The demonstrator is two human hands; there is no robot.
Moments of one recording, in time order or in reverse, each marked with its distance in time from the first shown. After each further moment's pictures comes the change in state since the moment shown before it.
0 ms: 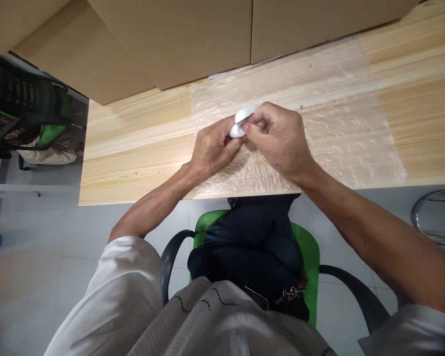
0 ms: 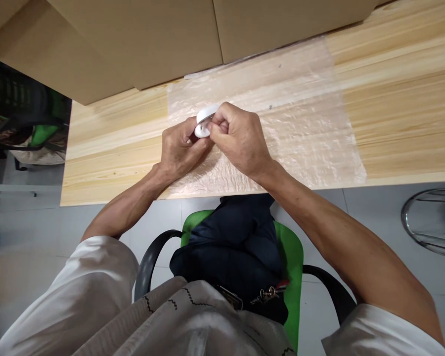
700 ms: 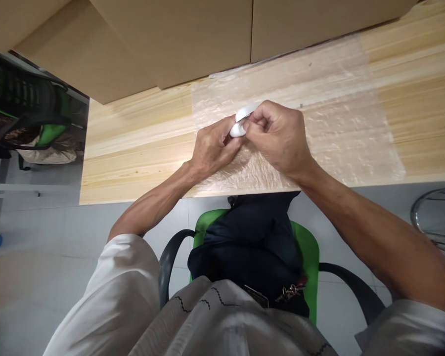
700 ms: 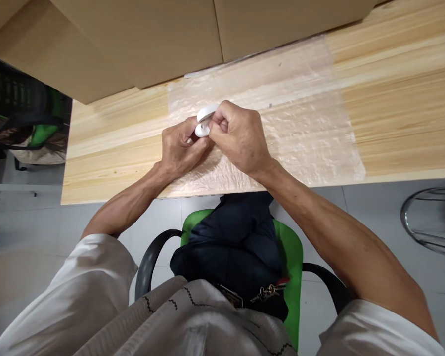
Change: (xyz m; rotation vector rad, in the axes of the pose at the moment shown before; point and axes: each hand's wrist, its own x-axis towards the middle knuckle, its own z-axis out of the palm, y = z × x) left_hand 0.000 0.015 0.003 0.142 0.174 0.014; right_hand -0.005 -0.011 -0.005 -0.132 -0.054 0.025
